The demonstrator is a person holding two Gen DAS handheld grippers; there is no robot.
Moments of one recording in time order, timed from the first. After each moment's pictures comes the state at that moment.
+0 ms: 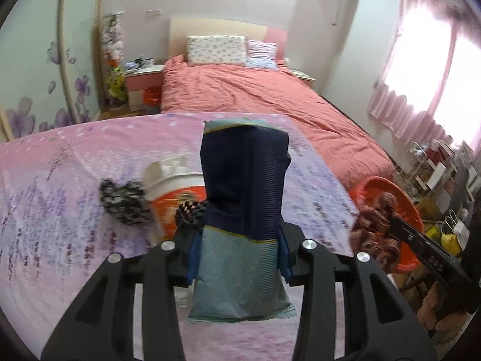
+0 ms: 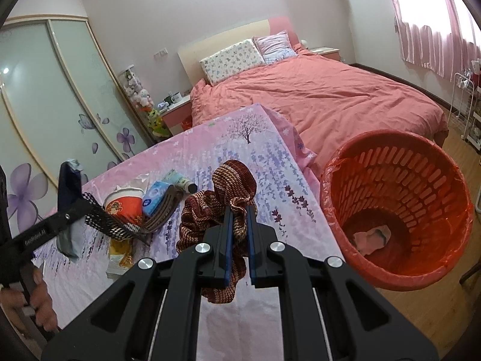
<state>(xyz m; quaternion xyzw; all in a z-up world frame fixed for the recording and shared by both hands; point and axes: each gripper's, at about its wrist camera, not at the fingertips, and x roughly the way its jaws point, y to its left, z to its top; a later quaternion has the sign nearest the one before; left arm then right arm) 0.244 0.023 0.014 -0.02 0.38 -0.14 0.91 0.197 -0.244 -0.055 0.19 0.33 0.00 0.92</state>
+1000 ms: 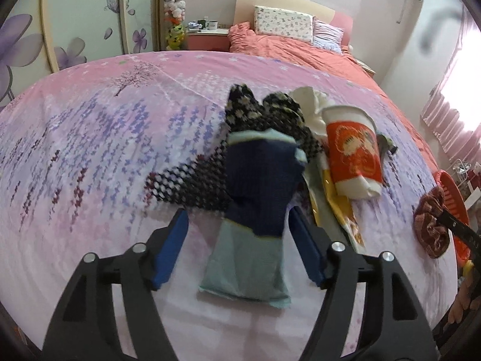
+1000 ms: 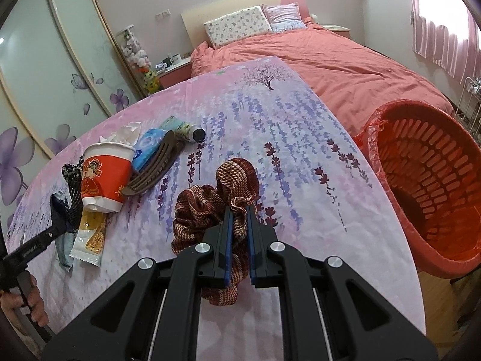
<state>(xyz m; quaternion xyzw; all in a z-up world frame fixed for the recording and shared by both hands) 0.235 0.152 -0.077 -0.05 0.45 -0.03 0.89 0.229 -0.190 -0.103 0.15 0.41 0.00 0.90</state>
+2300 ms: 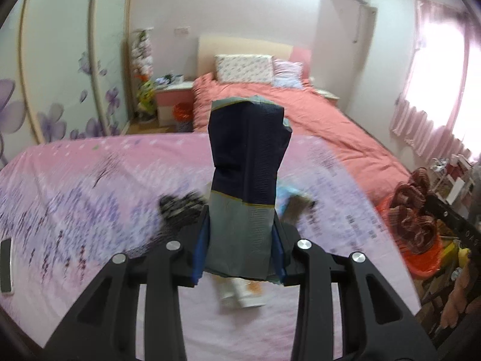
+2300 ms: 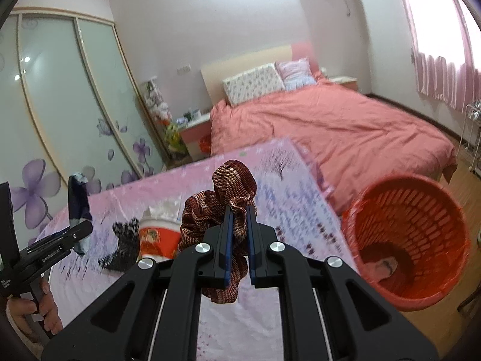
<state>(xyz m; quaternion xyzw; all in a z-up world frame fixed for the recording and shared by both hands) 0.212 0.067 0.048 -0.01 0.33 -0.10 0.94 0.189 -0.209 0.000 0.16 0.27 0.02 0.95</state>
